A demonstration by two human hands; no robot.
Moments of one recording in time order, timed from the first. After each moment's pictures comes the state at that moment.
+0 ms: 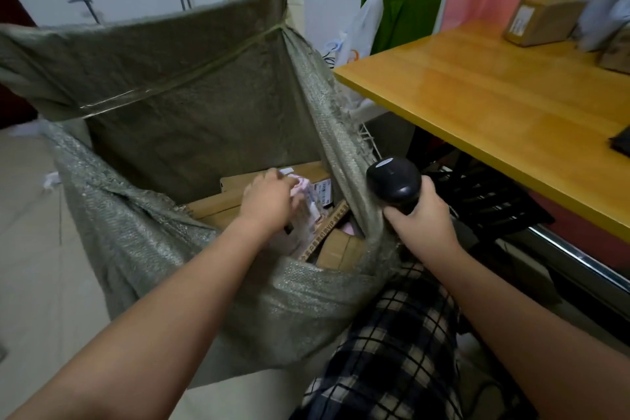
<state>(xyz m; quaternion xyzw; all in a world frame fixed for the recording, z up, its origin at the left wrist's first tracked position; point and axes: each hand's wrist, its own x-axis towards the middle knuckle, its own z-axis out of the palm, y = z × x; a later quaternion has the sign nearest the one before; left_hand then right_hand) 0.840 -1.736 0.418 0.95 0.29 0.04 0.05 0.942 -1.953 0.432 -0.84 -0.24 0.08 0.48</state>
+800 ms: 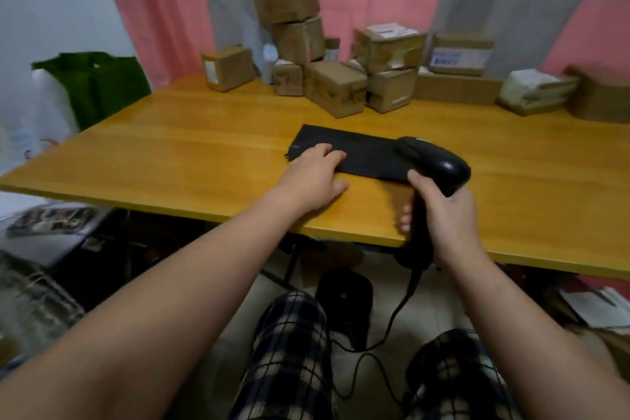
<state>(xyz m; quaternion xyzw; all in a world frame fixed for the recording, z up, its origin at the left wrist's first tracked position) 1.094 -2.075 0.512 0.97 -0.21 0.06 0.12 1.002 -2.247 0.501 -0.67 0.12 -0.18 0.71</state>
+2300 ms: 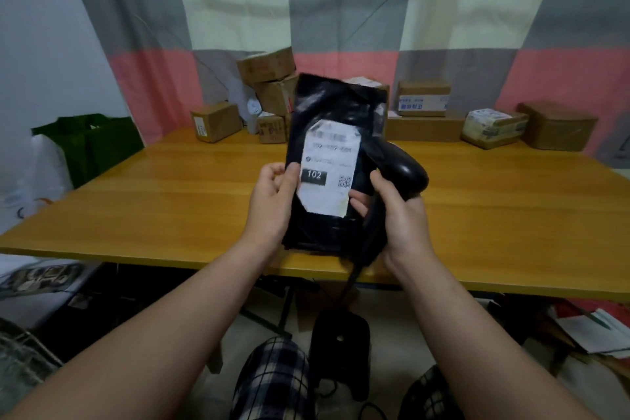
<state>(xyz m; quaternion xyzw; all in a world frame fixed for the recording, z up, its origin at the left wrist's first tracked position) 1.057 -2.073 0.544 0.69 -0.11 0.16 0.70 1.008 -2.225 0.545 -0.46 0.04 -0.15 0.88</state>
